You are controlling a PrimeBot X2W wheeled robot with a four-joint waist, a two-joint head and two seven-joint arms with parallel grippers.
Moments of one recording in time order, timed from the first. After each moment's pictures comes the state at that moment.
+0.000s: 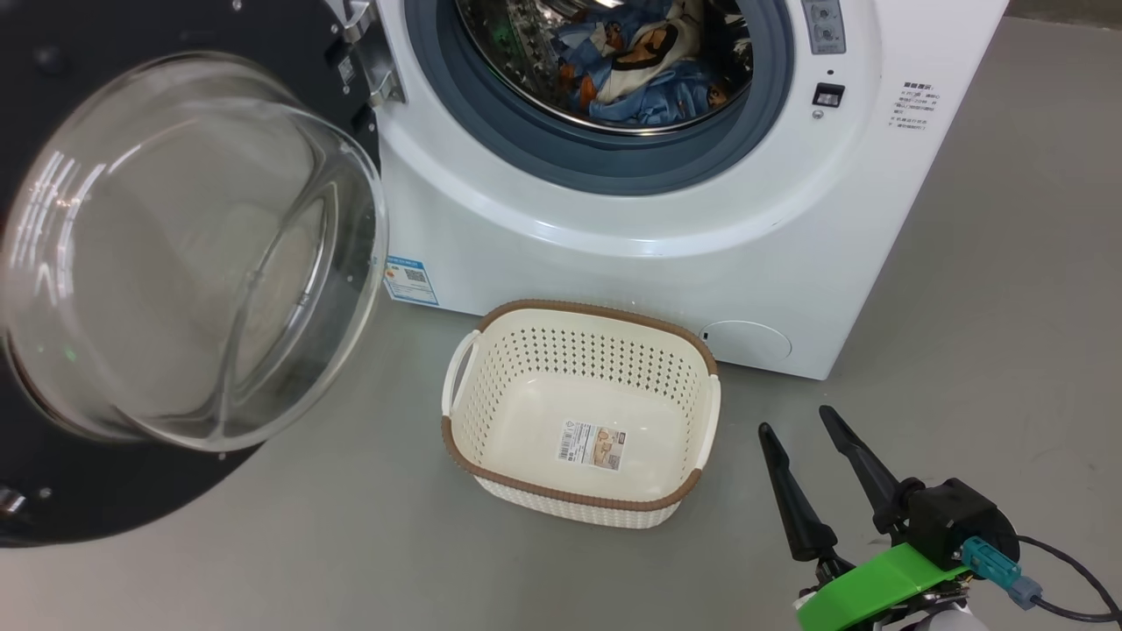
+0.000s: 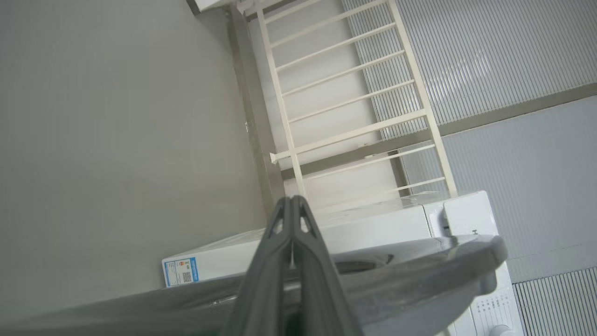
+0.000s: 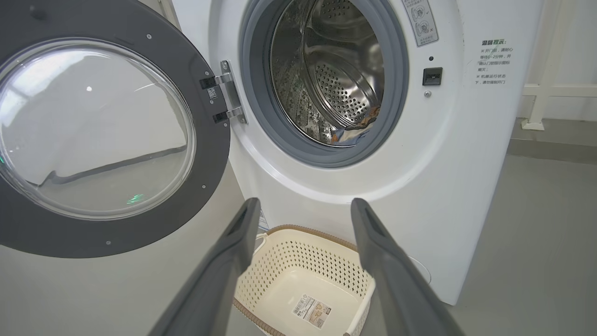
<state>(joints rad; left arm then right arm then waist) -0.61 0.42 0.50 0.80 -1.37 -0.13 0.38 -0.09 -0.07 0.12 0.16 0.20 0.12 -0.26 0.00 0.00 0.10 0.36</state>
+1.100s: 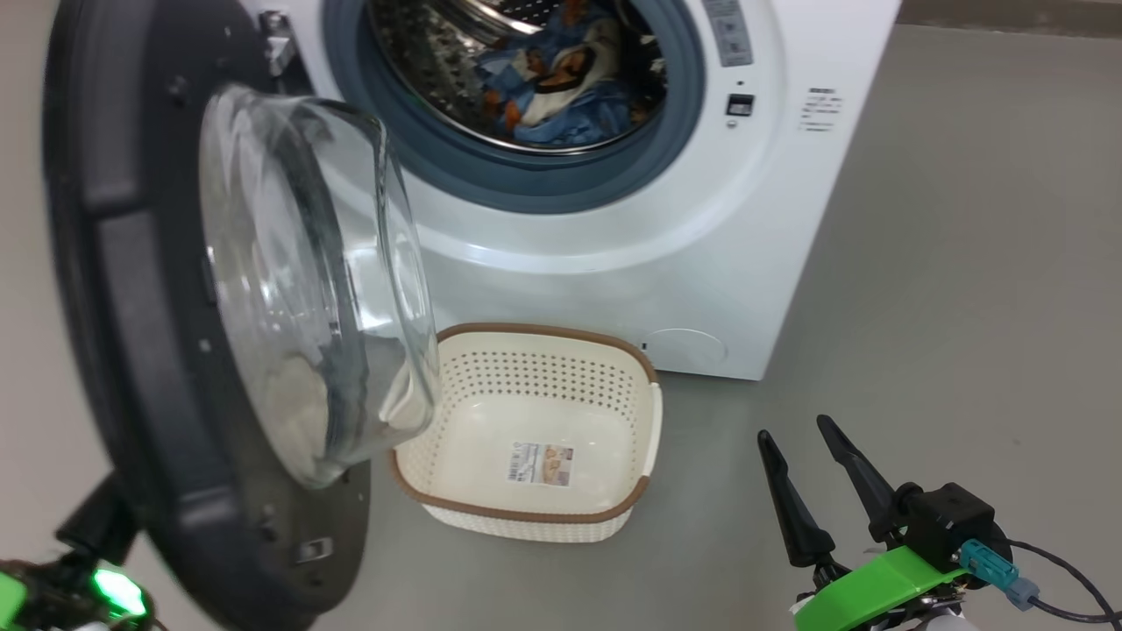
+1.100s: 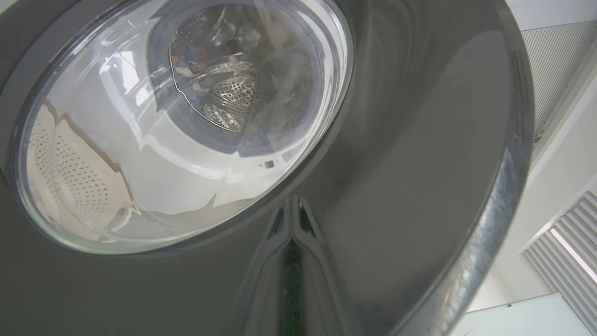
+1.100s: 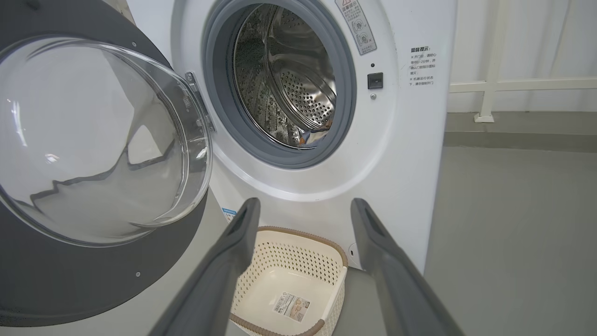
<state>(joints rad) -0.14 0.12 0.35 0.03 -1.66 -0.09 0.91 -0.09 -0.06 0.12 0.19 0.23 0.12 -0.26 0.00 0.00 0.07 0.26</state>
